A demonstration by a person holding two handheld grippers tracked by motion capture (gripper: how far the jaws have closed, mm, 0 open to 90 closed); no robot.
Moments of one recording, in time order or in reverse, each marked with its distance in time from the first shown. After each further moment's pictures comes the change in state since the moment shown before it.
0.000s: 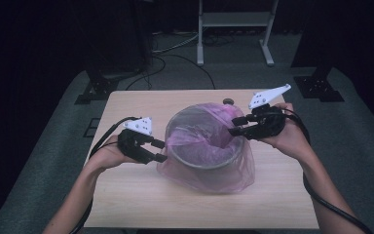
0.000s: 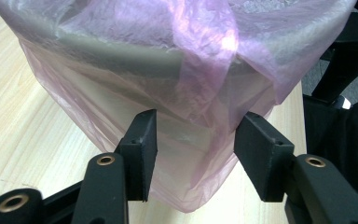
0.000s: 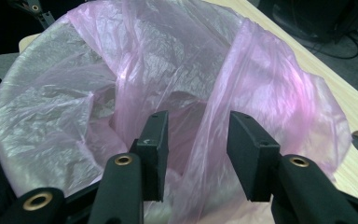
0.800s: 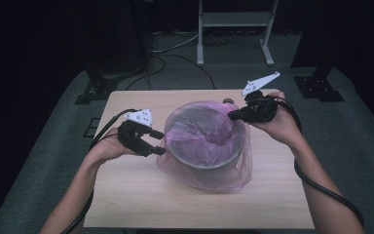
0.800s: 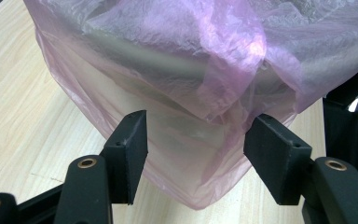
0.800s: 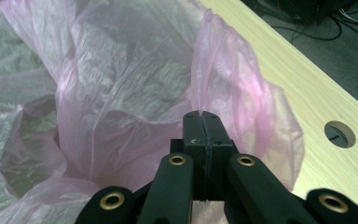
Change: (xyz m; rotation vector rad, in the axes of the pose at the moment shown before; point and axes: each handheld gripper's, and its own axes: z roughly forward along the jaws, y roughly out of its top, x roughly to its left) left arm 0.017 0.007 -0.004 0.019 0.042 -0.017; right arm -0.033 0.017 0.017 0.049 -0.066 0.057
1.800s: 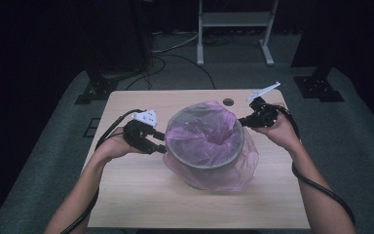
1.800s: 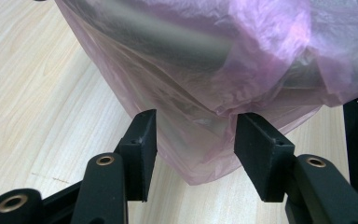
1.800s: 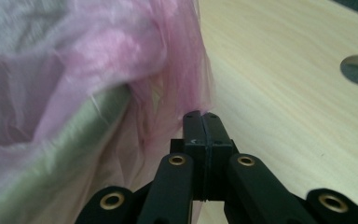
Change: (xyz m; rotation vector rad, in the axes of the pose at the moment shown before) left arm 0.011 -0.003 0.018 0.036 -0.001 0.005; right arm -0.044 -0.052 0.041 0.082 0.039 0.195
